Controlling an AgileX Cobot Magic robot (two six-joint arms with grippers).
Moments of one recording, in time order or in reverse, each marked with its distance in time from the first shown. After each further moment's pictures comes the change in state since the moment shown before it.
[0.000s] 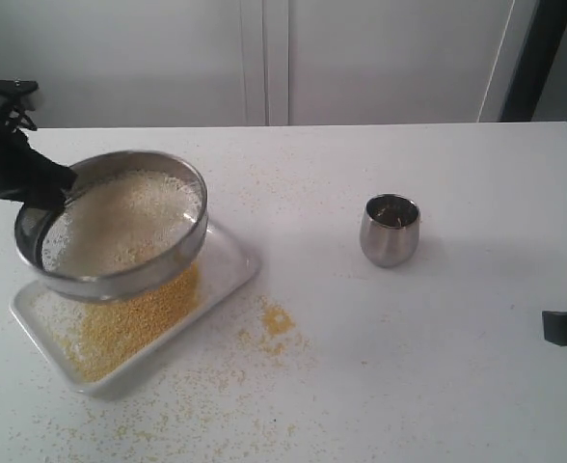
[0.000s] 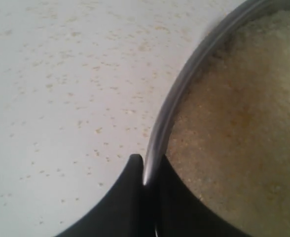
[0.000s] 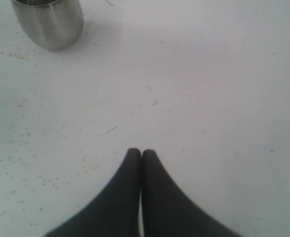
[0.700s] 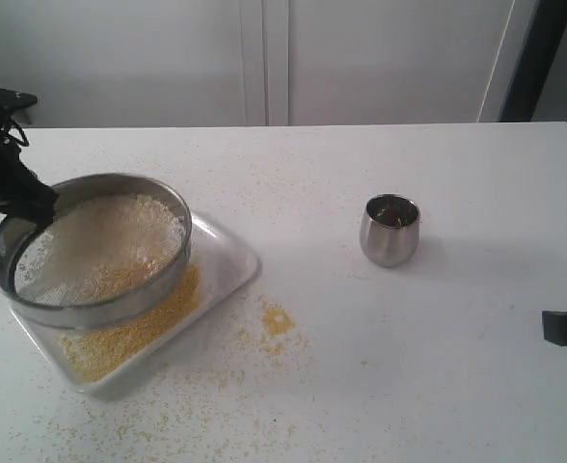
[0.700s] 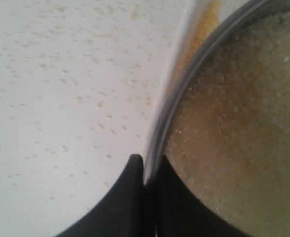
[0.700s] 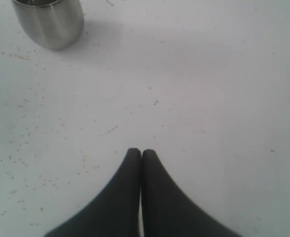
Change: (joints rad) left arm 0.030 0.000 0.002 0.039 0.080 0.114; right arm 0.000 0.000 0.000 0.000 0.000 0.000
